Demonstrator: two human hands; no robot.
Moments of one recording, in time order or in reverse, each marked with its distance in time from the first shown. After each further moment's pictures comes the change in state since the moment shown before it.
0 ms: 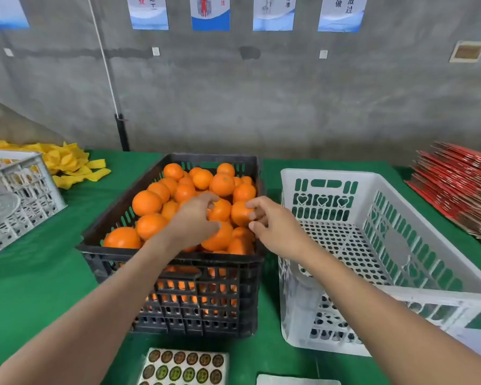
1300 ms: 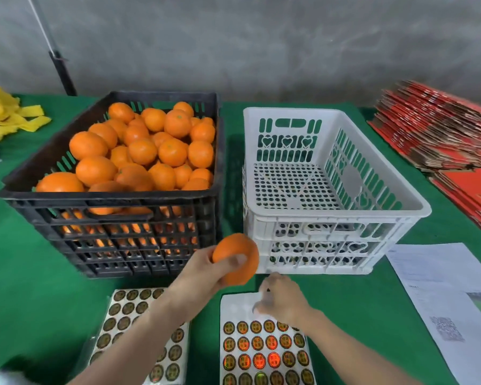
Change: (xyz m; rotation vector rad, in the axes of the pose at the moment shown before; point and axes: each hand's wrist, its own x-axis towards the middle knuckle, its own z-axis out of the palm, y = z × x) left_hand -0.137 0.017 0.137 -0.981 -0.401 -0.329; right_hand -0.178 0.161 0.088 -0.443 -0.348 0.461
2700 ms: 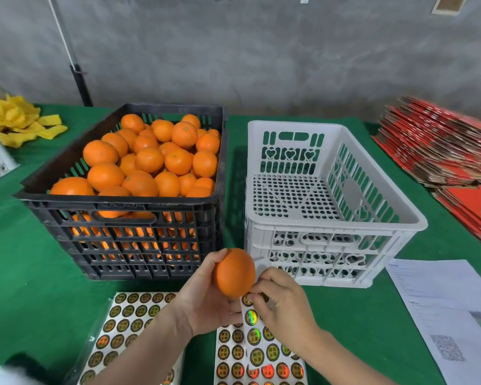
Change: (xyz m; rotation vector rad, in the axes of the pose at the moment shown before) left_hand 0.007 -0.016 0.012 -0.609 -0.159 -0.461; right_hand -0.055 -0.034 -0.041 0.266 0.671 -0.503
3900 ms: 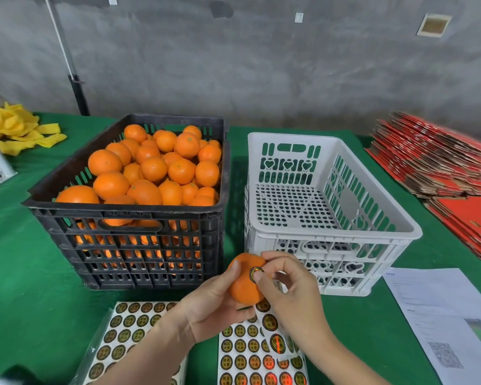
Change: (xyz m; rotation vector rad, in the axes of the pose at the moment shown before) left_hand -0.018 0.003 0.010 0.269 -0.254 0.205; right_hand 0.028 -0.055 -0.033 0.539 0.155 0.488
